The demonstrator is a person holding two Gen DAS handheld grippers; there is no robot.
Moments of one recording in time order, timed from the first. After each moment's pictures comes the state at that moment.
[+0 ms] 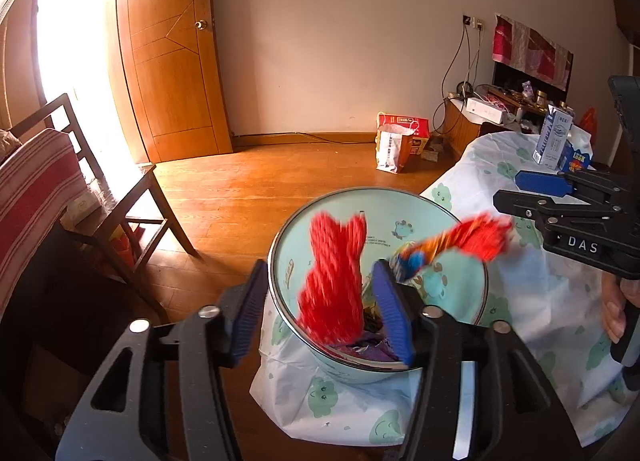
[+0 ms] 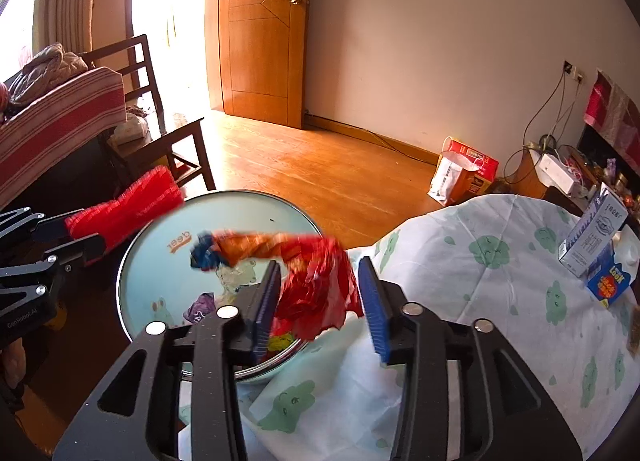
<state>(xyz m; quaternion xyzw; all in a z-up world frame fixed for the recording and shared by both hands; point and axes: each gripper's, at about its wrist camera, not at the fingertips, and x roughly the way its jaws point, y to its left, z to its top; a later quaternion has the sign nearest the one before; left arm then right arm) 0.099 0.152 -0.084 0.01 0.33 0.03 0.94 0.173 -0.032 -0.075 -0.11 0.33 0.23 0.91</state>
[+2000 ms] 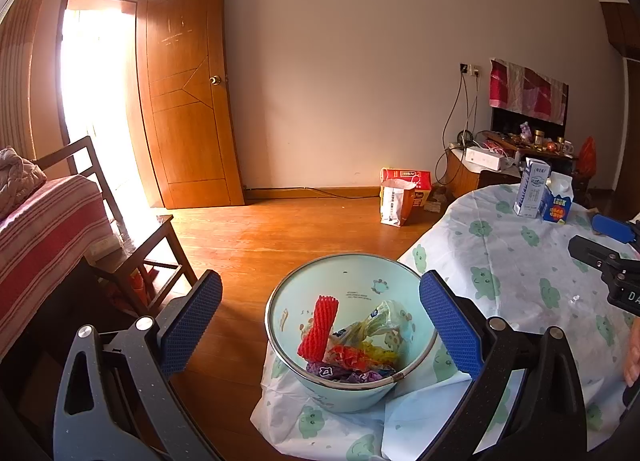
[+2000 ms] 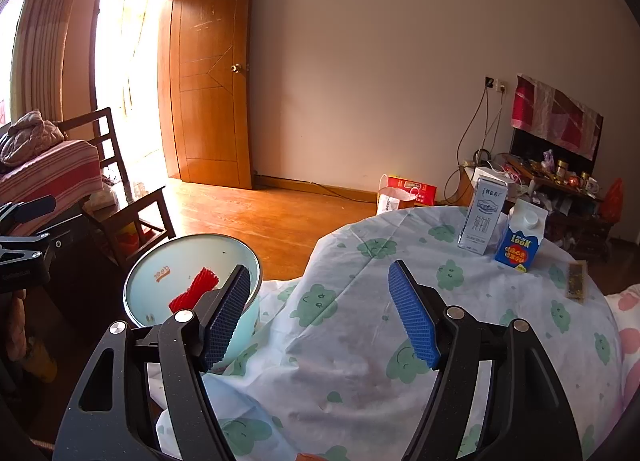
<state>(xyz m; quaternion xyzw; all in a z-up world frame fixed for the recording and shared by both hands) 0.051 0.116 -0.019 0.02 0.24 0.05 0.97 0.076 -0.129 -0.020 -0.05 0.23 0.15 0.96</state>
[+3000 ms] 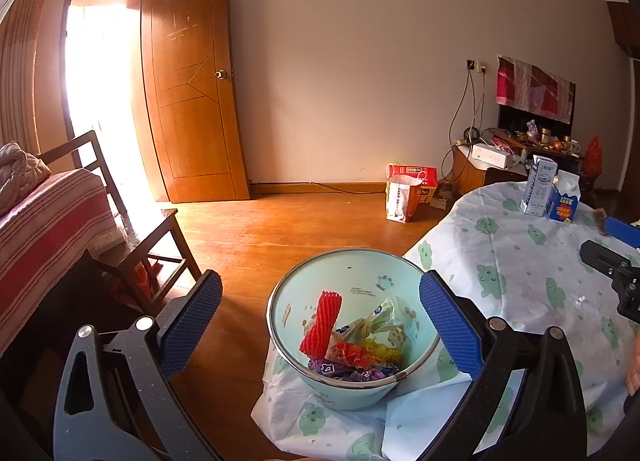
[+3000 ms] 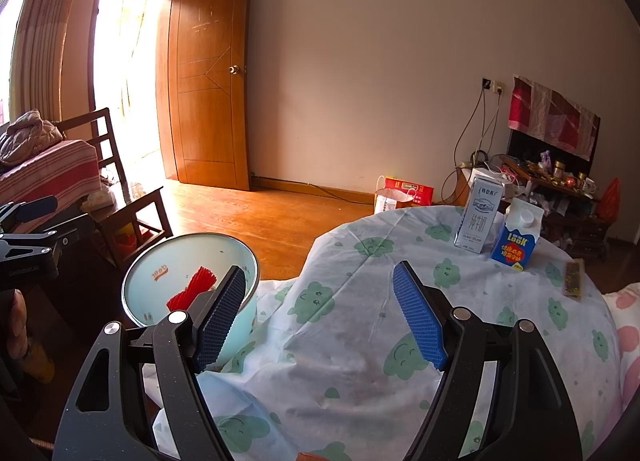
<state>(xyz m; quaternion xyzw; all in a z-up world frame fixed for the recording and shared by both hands) 0.057 0.116 -0.023 0.02 0.24 0.06 0.97 0.073 -0.133 -0.021 -0.05 0.23 0.14 0.96</state>
